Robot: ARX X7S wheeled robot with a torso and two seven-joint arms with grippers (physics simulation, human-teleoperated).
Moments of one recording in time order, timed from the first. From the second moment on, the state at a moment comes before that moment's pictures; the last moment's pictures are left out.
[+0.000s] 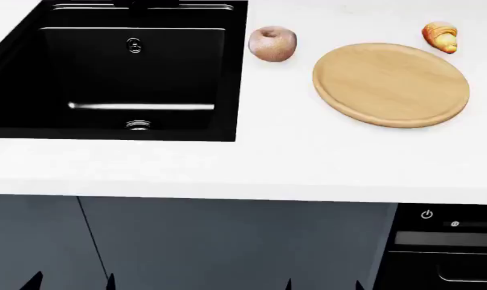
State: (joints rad) left arm 0.00 0.00 0.00 0.00 0.00 0.00 0.00; right arm 0.00 0.00 0.00 0.00 0.00 0.00 0.00
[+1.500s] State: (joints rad) left arm -0.01 -0.11 0.14 -0.01 -0.06 0.05 -0.13; right arm 0.01 0.11 -0.13 0.00 0.09 0.01 0.14
